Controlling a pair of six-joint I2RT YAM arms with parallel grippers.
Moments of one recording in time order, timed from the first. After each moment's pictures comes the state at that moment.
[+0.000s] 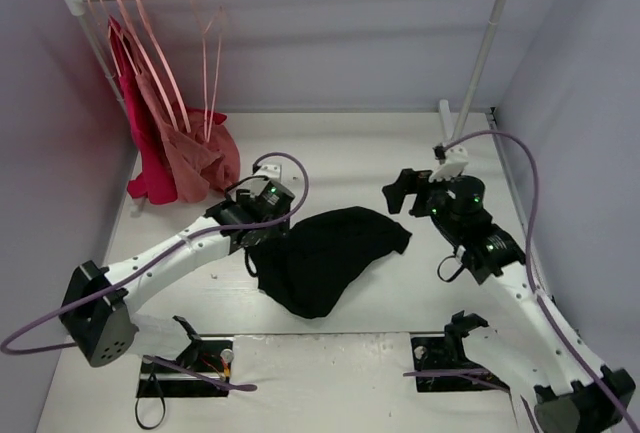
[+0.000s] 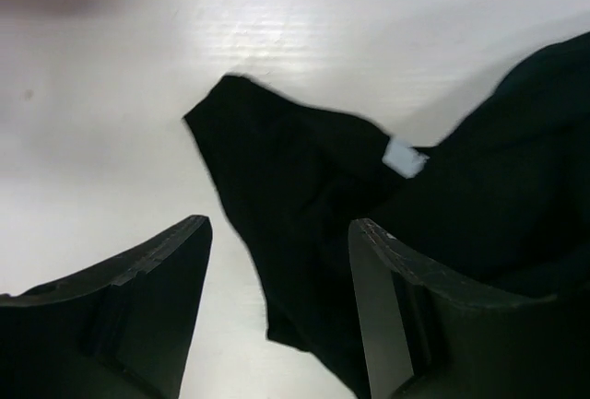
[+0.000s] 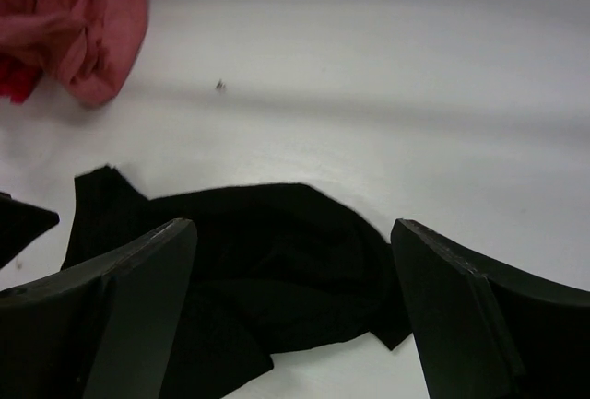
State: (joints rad) left arm -0.79 1.35 1.07 -0.68 -0.48 -0.58; right arm 0.37 0.83 0.77 -0.24 -0.01 0.29
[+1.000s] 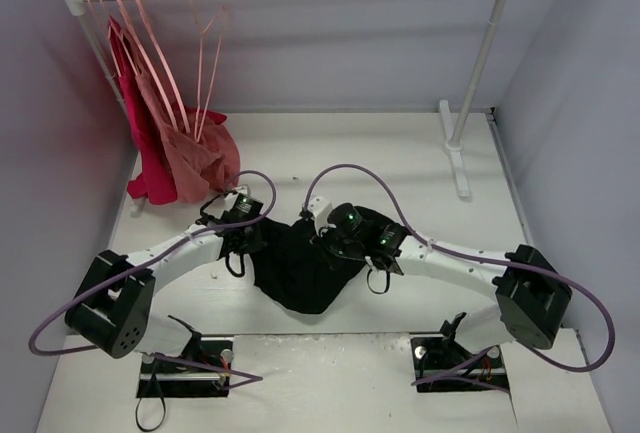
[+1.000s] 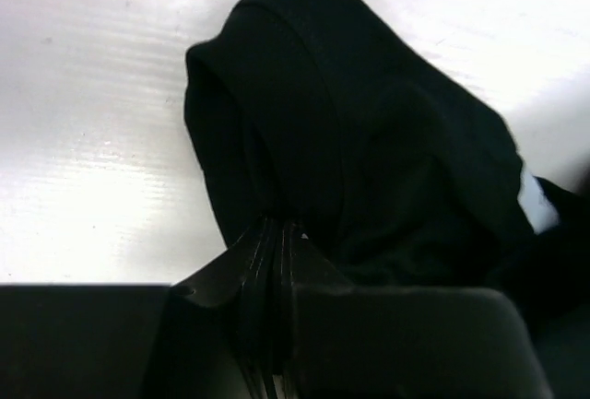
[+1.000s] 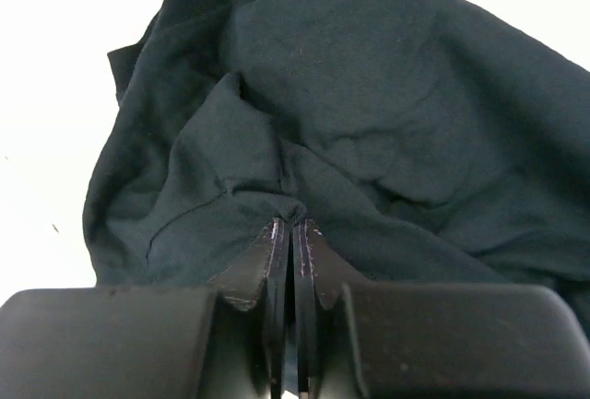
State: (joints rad) left arm -0.51 1.39 0.71 -0.37 -0.19 -0.72; right arm 0.93 1.42 0.81 -0.14 -0.11 0.12
